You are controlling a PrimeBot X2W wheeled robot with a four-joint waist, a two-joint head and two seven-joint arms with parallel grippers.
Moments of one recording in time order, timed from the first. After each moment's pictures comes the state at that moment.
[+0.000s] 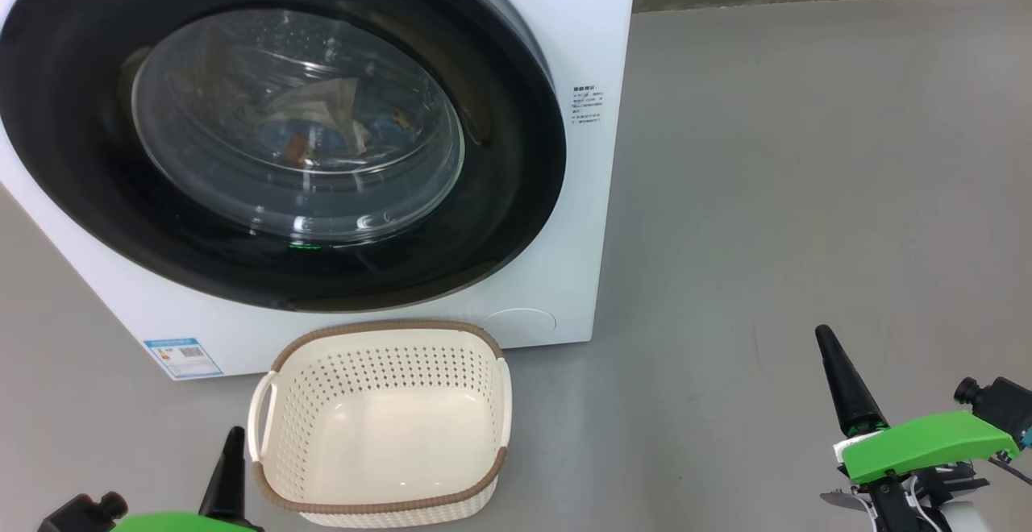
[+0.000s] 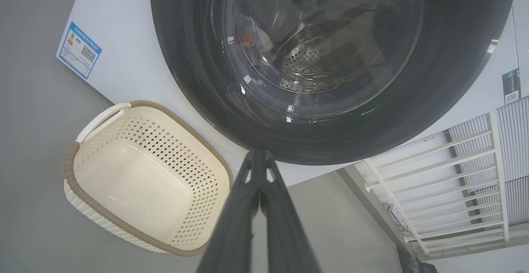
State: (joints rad) left arm -0.03 0.05 0.01 0.27 -1.04 -0.13 -0.05; right arm -0.14 -0.15 0.03 0.29 1.11 0.13 -0.06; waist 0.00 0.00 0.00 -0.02
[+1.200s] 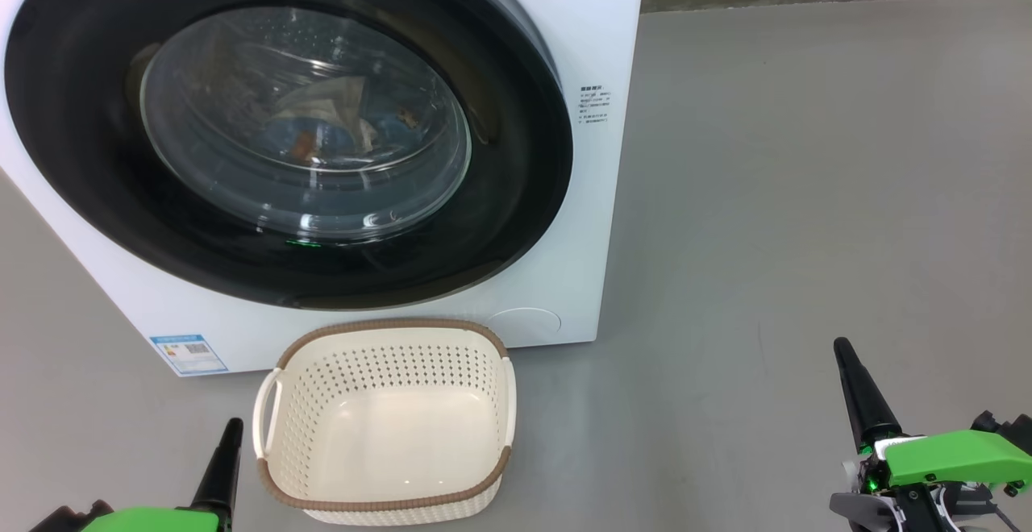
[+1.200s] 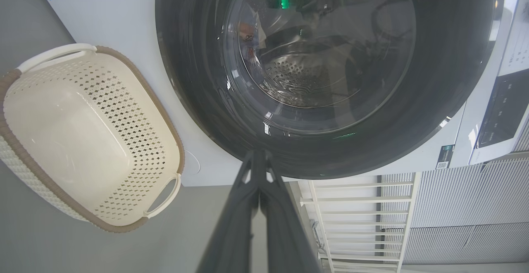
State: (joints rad) left arm -0.05 0.04 0.05 0.27 -1.40 -0.13 0.05; right arm -0.12 -0.09 -0.07 0.28 1.43 0.13 0.04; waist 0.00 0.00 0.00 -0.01
